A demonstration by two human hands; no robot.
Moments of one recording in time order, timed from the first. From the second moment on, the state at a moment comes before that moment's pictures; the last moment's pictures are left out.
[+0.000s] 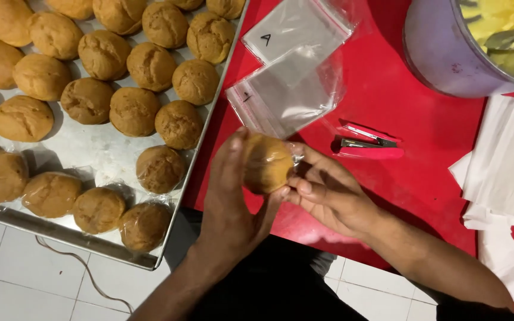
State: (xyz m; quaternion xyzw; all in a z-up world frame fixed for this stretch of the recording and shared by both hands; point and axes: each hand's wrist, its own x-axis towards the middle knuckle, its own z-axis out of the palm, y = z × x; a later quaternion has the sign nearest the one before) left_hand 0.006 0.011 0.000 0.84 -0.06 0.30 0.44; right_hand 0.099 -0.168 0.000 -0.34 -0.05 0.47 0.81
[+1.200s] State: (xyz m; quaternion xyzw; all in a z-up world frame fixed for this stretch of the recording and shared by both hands) left_hand -0.009 0.032 0.002 0.78 0.08 0.21 0.58; right_hand 0.130 -0.171 -0.038 -0.41 0.03 0.46 0.79
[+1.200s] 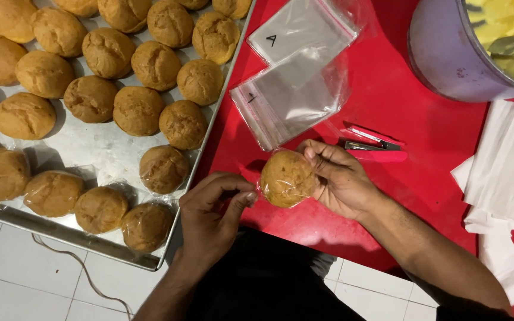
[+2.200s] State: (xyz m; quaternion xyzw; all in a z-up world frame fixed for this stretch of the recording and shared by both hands) left_hand 0.018 0.037 0.036 0.81 -0.02 0.22 0.55; right_hand 0.114 -0.159 -0.013 -0.49 0.00 0.47 0.73
